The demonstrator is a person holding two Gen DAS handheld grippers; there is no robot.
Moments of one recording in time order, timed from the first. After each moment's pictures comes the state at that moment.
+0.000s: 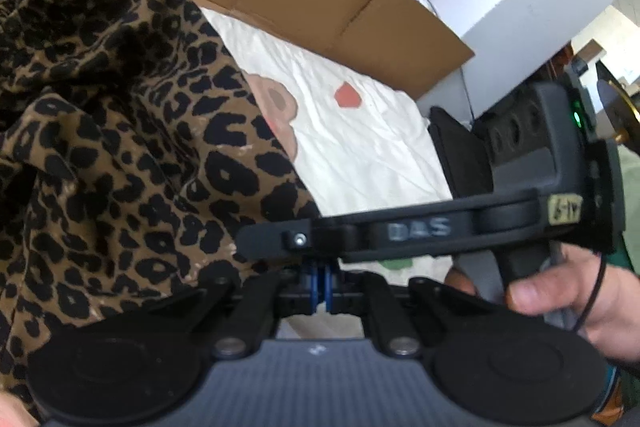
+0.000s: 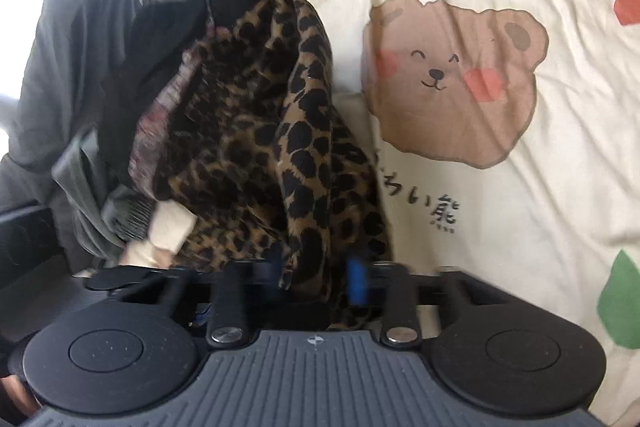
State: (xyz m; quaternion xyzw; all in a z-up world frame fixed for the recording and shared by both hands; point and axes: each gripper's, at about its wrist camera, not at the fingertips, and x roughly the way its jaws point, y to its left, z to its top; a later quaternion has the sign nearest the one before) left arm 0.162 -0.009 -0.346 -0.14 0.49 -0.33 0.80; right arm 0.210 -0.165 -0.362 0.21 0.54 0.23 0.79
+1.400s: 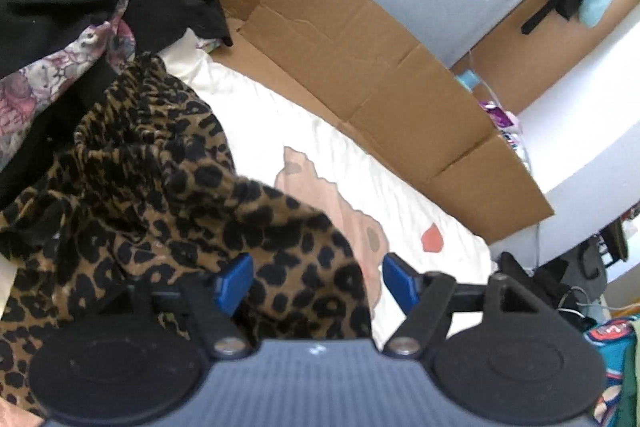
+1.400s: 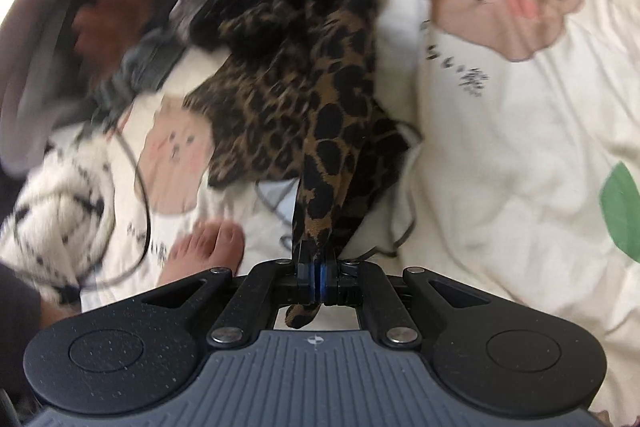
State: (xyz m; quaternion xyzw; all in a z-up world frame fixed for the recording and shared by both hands) left arm 0.275 0.056 -0.302 -0.24 0.44 -0.15 0.85; right arm 0.111 -0.150 -0.365 0.06 0.57 0.32 0.76
